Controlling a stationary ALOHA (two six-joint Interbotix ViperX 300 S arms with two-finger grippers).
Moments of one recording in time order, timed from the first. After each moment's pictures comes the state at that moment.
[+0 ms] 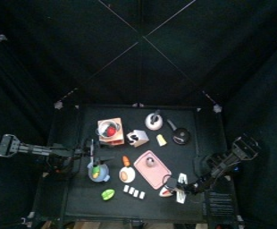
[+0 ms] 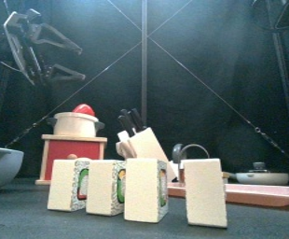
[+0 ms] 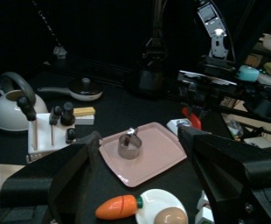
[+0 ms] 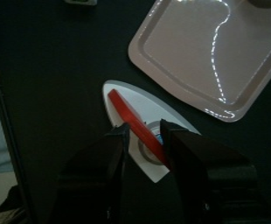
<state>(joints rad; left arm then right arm) 0.01 -0.66 1.22 -0.25 -0.55 0.03 0.73 -0.27 0.88 -0.64 0.62 1.41</state>
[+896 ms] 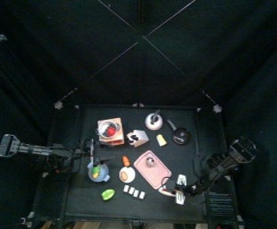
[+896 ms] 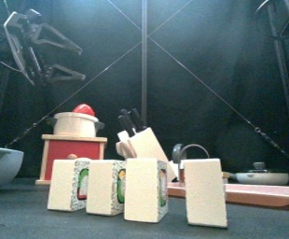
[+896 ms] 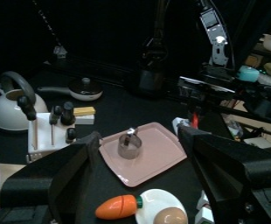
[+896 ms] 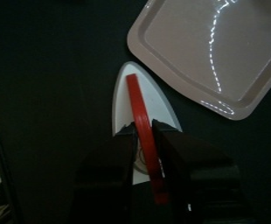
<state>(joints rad) 0.01 -0.66 1.22 -0.25 -0.55 0.03 0.73 -0.21 0.87 -0.64 0.60 1.41</state>
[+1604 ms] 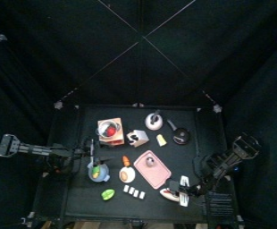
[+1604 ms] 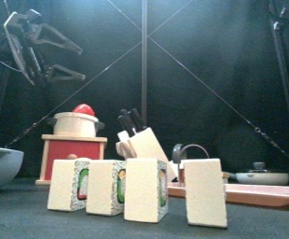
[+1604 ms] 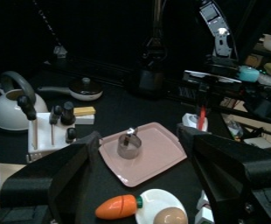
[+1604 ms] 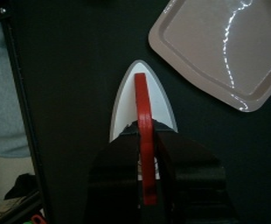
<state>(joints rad) 0.00 -0.66 1.22 -0.26 -0.55 0.02 0.78 -0.30 0.87 -0.62 0.62 1.41</state>
